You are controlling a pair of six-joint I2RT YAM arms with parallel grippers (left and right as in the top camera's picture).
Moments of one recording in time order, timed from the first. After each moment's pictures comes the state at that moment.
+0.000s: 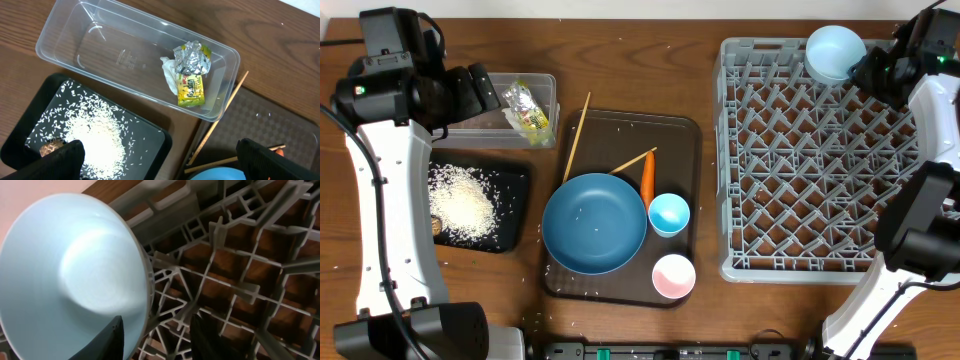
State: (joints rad) left arm 0.19 1.61 1.74 -1.14 0.02 -0.20; right arm -0.29 2.12 1.82 -0.67 -0.21 0.31
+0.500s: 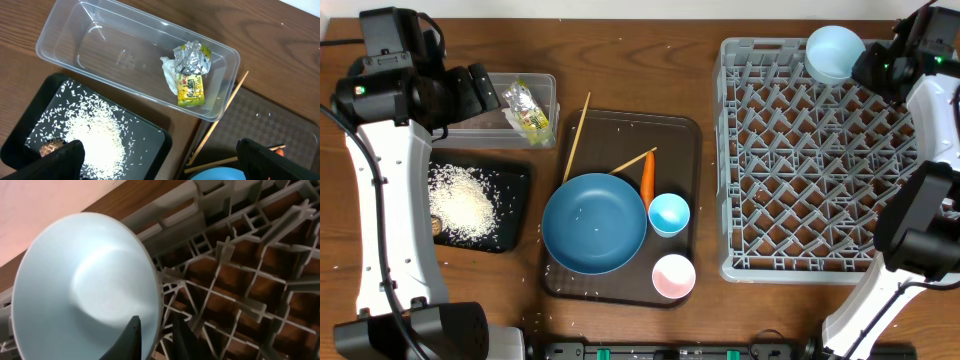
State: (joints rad) left arm 0.19 1.61 1.74 -1.14 0.02 -0.20; right arm -0.29 2.12 1.80 -0.61 -0.21 0.31
